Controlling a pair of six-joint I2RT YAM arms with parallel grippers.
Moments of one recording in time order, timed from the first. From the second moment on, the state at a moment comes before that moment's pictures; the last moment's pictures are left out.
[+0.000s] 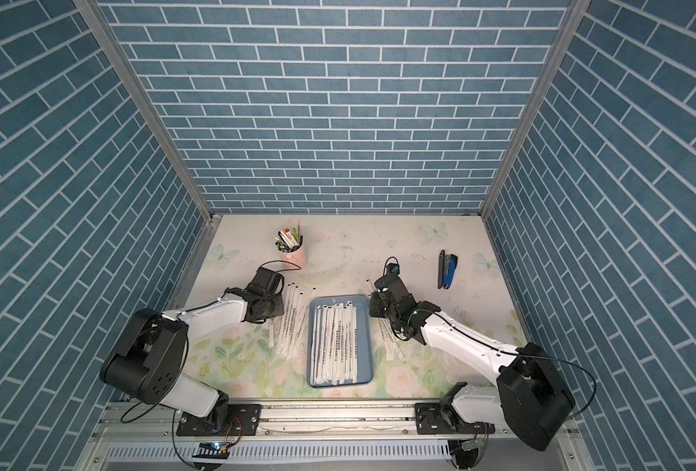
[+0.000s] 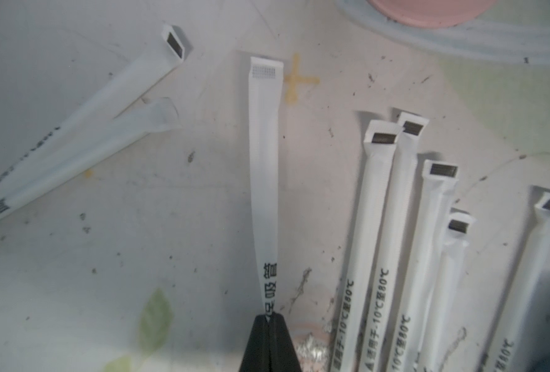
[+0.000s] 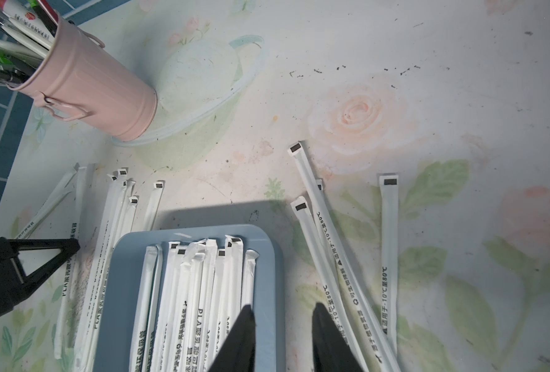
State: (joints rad) left arm -0.38 1.52 0.75 -0.38 -0.23 -0.53; right arm 0.74 1.27 0.72 -0.24 0.14 0.66
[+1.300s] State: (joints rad) left arm -1.09 1.77 0.99 -0.16 -0.18 -1.12; right arm 0.58 1.15 0.69 -0.26 0.14 0.60
